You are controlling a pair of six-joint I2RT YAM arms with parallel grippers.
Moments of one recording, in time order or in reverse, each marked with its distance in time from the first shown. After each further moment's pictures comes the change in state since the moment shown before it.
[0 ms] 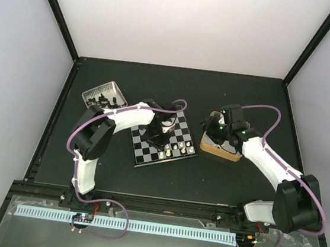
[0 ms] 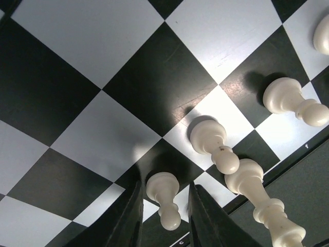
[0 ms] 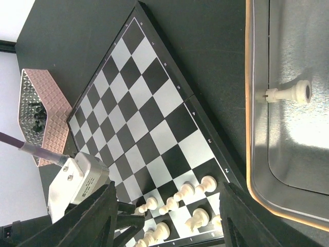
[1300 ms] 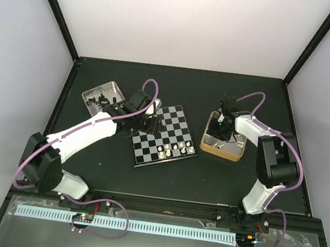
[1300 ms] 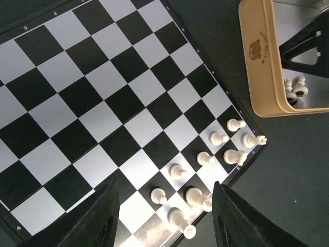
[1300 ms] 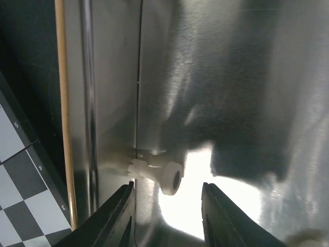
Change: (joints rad) left arm 0.066 -0.533 -0.295 0.378 -0.100 -0.151; right arm -0.127 0.402 0.216 -0.206 0.080 -0.410
